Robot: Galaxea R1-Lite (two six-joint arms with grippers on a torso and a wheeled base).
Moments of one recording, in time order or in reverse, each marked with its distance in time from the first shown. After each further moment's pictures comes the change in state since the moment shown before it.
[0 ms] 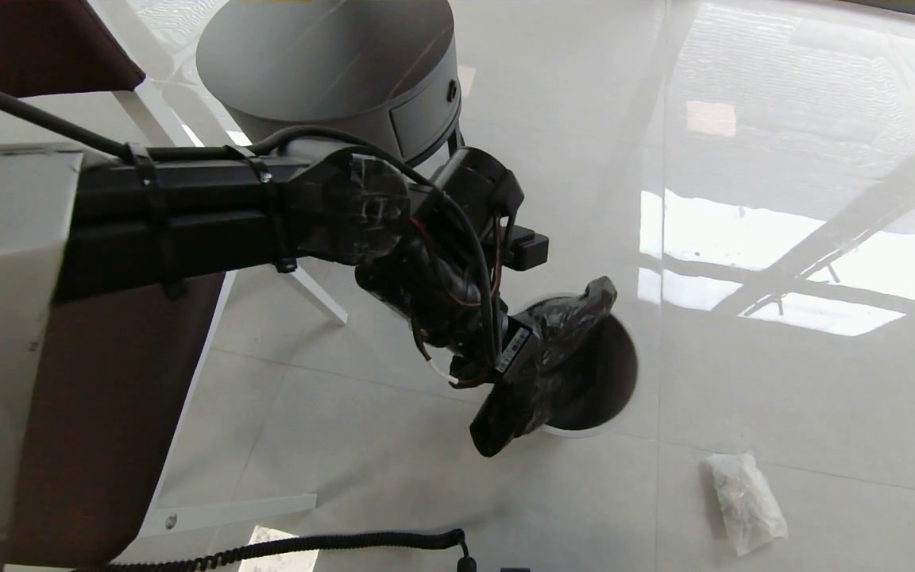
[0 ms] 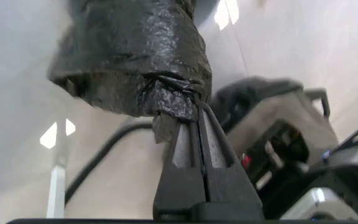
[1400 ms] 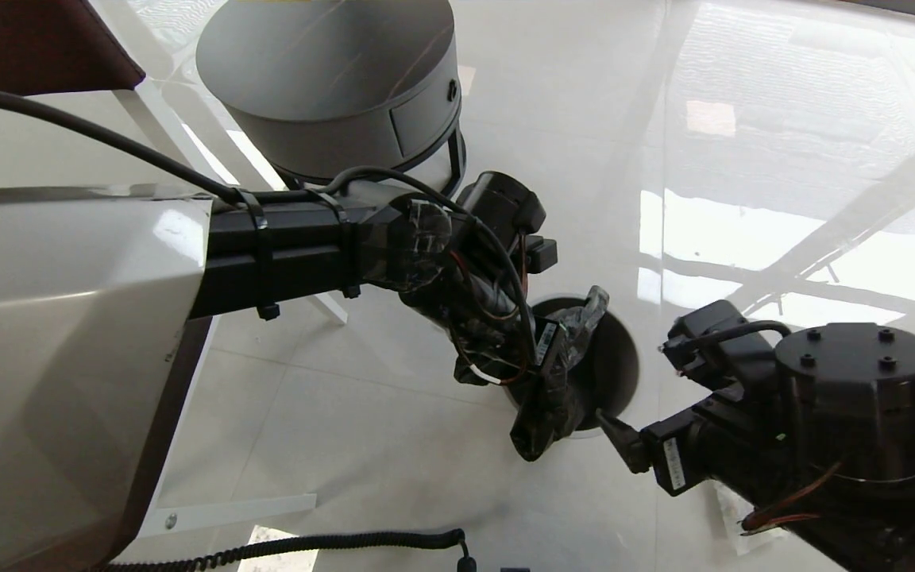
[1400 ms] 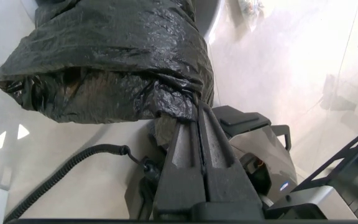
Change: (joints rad) left arm -0.003 0.093 -0.035 -0.129 -0.061 -0.178; right arm 0.719 0.704 -0.194 -0.279 -0.547 0.140
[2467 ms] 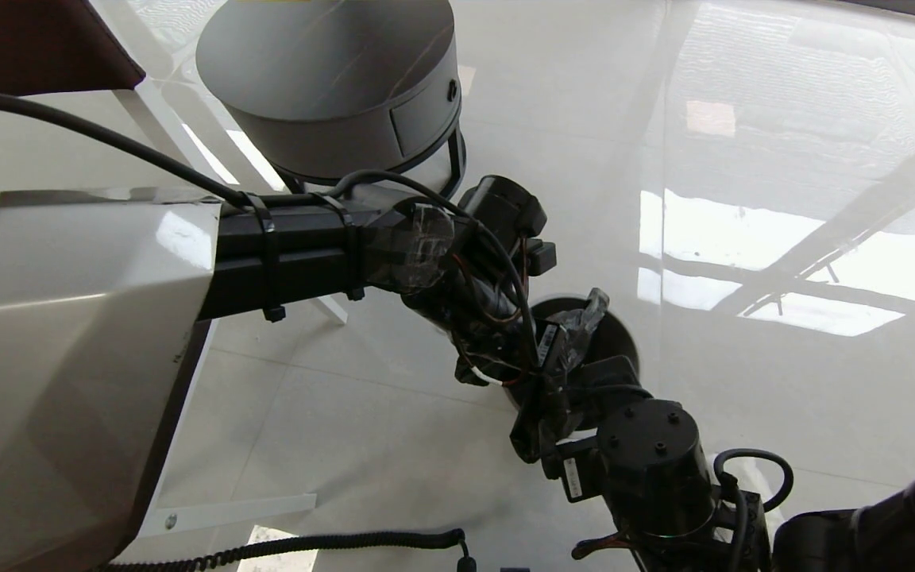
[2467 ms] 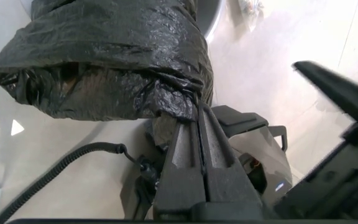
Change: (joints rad) left arm 0.000 0.008 0.000 0.000 -0.001 -0.027; right arm 0.094 0.371 -0.025 -0.347 -0.263 0.094
